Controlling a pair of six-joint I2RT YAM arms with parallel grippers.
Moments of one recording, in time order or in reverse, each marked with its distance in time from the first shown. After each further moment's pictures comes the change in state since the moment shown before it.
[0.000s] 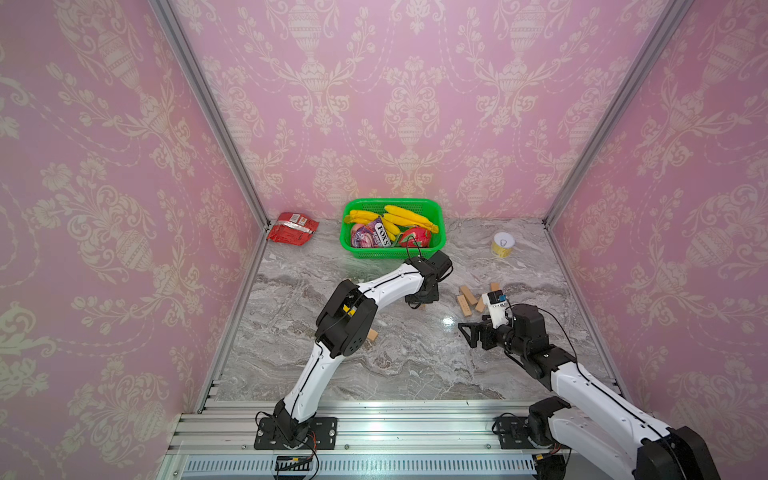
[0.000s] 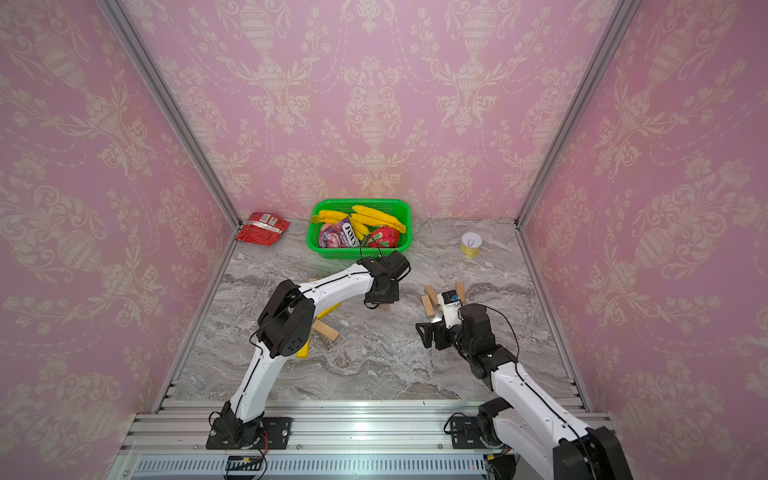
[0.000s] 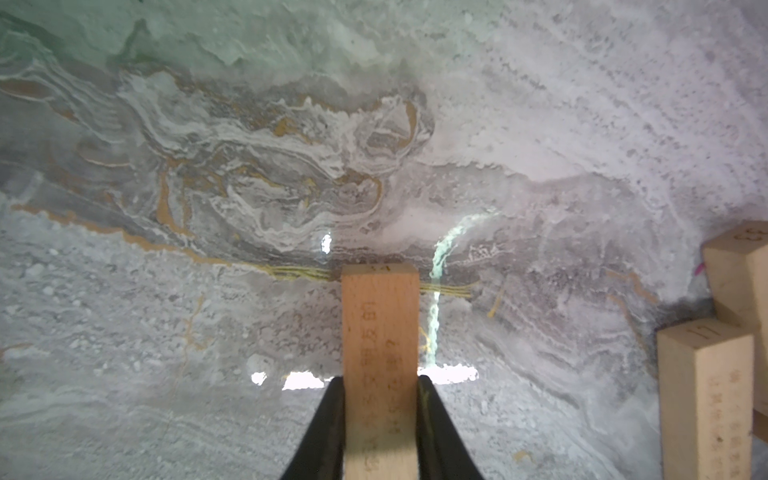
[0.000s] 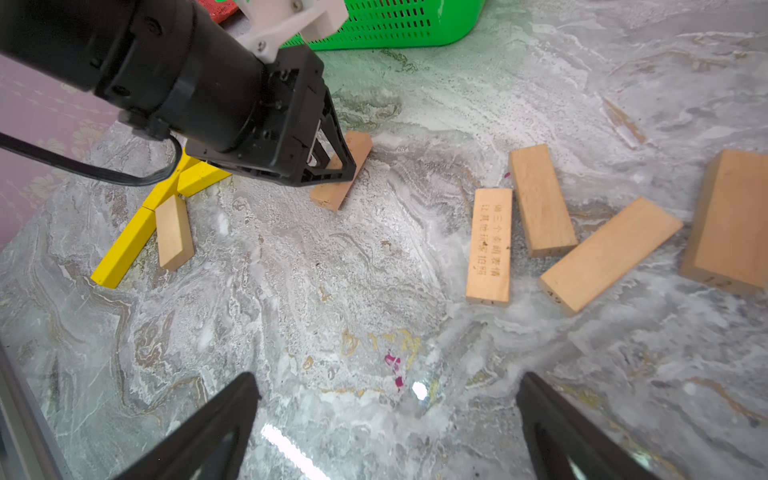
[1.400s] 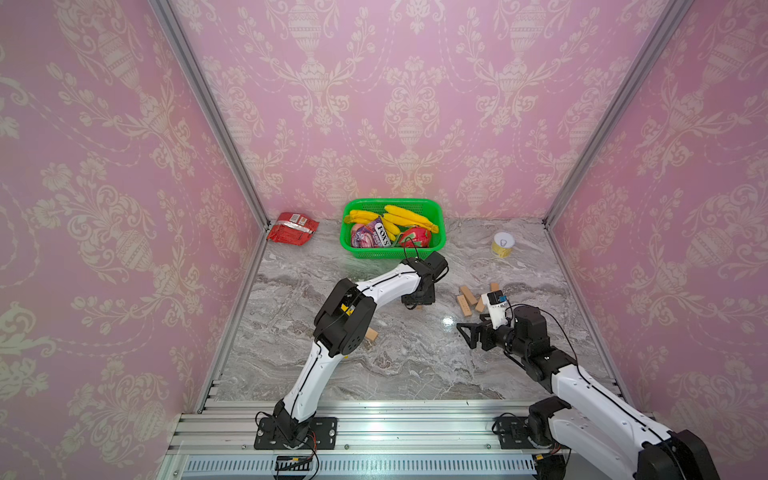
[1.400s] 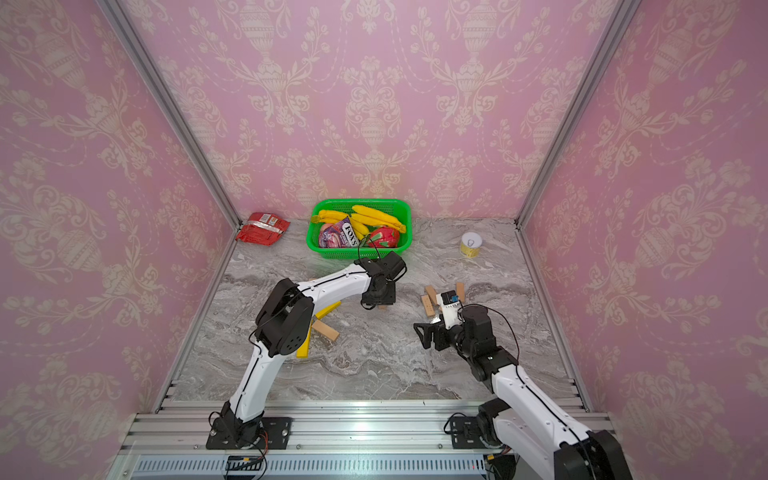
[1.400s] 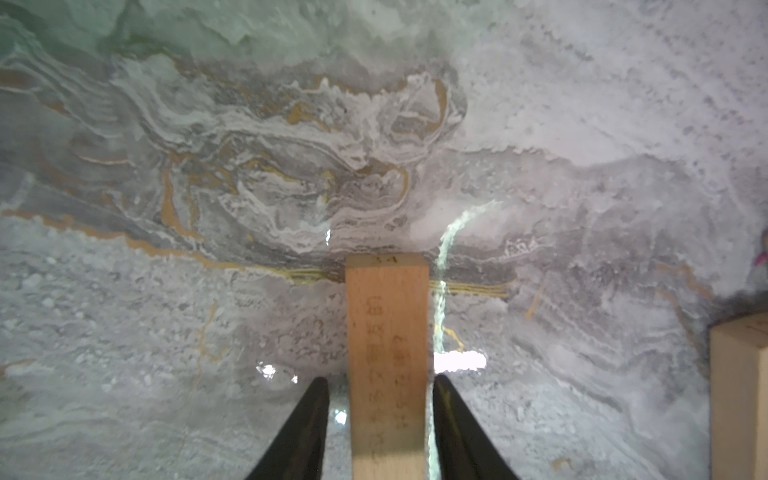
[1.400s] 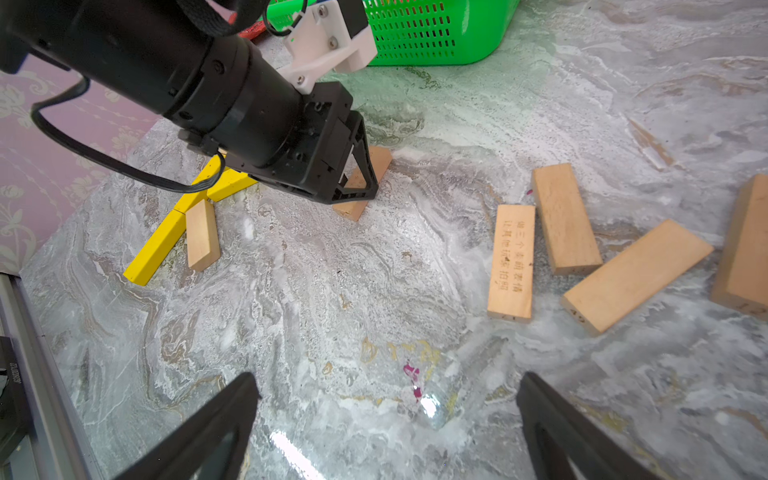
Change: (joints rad) left arm 0.019 -0.037 -0.071 0.023 0.034 0.062; right arm 0.000 -0.011 -0.020 0.034 -0.050 -0.001
